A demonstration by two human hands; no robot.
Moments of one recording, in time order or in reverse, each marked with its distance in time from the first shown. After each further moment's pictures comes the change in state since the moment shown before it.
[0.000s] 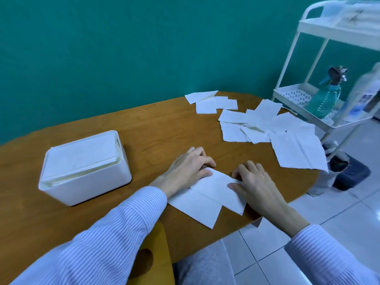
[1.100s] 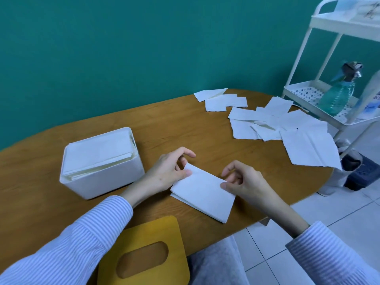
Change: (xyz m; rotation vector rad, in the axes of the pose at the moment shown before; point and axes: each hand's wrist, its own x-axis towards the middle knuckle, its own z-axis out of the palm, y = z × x) left_hand -0.067 -0.037 -0.035 -0.473 0.080 -0.239; right_hand 0.004 -0.055 -0.028 0.811 -0.193 0.155
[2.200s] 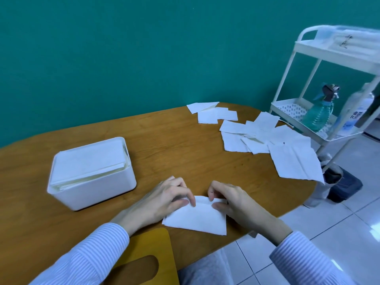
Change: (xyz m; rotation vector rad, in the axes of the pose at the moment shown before) left_hand -0.027 -0.008 0.020 0.238 -0.196 0.252; right_hand -0.001 0.010 0.002 -0.433 -0.208 -0.271
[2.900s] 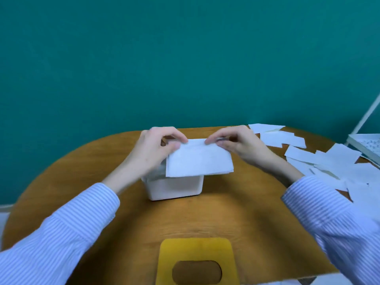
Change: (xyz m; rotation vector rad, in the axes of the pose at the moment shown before) left_hand -0.106 -0.007 -0.177 0.024 0.693 -0.320; right_hand 0.153 -0.153 -0.062 0.262 0.134 -0.433
